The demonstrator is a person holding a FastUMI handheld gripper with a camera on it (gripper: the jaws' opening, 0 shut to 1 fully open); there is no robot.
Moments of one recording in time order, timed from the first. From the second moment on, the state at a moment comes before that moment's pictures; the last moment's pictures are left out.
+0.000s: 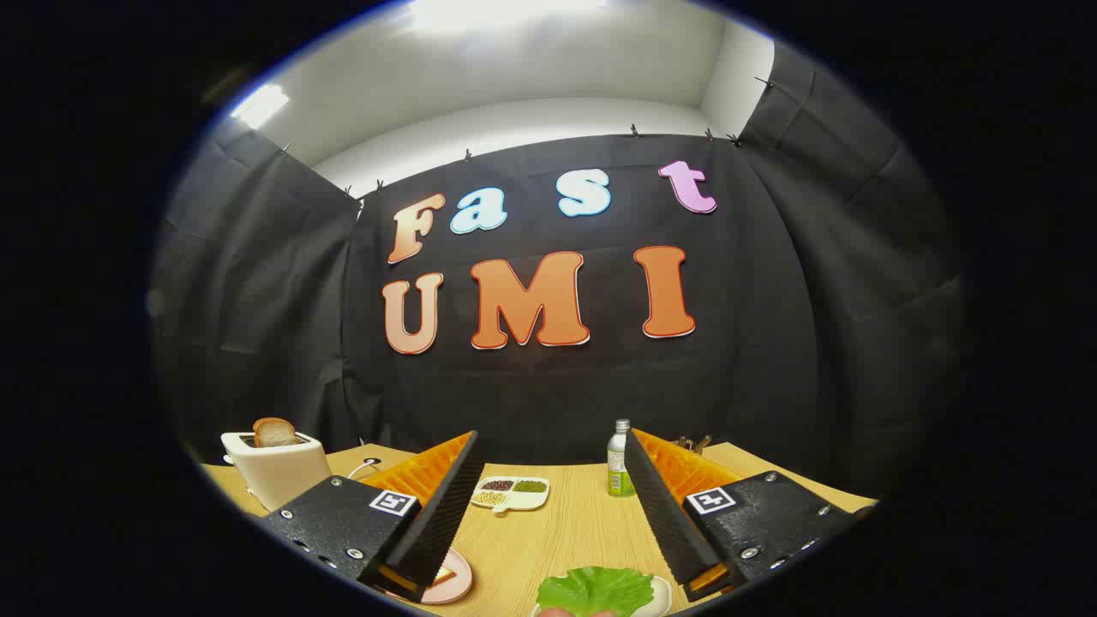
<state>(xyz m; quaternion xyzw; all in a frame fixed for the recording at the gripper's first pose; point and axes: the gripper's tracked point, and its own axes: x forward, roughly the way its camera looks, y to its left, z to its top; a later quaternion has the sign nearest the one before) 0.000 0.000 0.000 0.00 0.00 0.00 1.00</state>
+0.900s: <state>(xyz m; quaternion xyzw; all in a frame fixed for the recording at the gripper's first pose) -0.005 0.001 0.000 0.01 0.00 -0.01 1.00</state>
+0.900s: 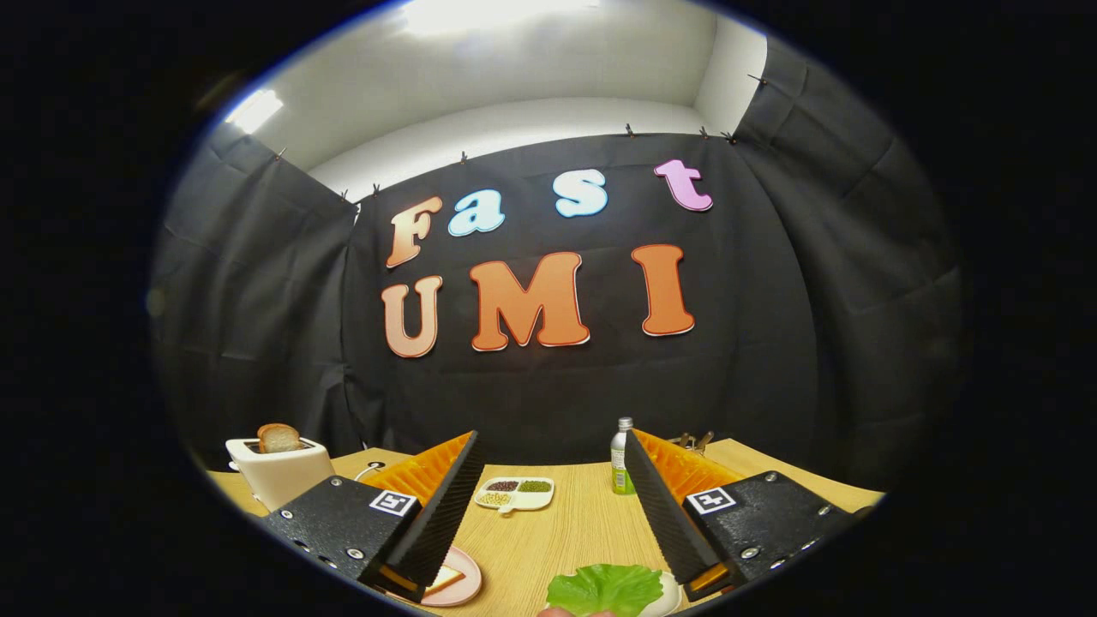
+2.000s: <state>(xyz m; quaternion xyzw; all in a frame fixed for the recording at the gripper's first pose) -0.009 -0.045 -0.076 0.00 0.14 -0.05 0.99</state>
